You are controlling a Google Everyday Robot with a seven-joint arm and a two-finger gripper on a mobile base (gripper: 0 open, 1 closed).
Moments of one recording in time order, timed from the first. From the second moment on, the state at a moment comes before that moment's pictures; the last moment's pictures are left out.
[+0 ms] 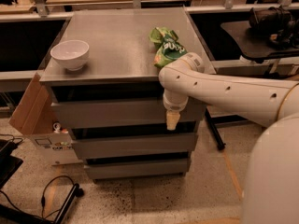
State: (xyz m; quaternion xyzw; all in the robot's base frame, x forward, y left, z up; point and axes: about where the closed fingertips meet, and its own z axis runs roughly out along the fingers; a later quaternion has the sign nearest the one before) arm 0.676 -0.095 0.657 -0.67 0.72 -0.11 0.13
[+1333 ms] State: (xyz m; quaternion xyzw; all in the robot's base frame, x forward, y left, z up) arm 0.671 -0.098 0.658 -0.67 0.73 -0.10 0.09
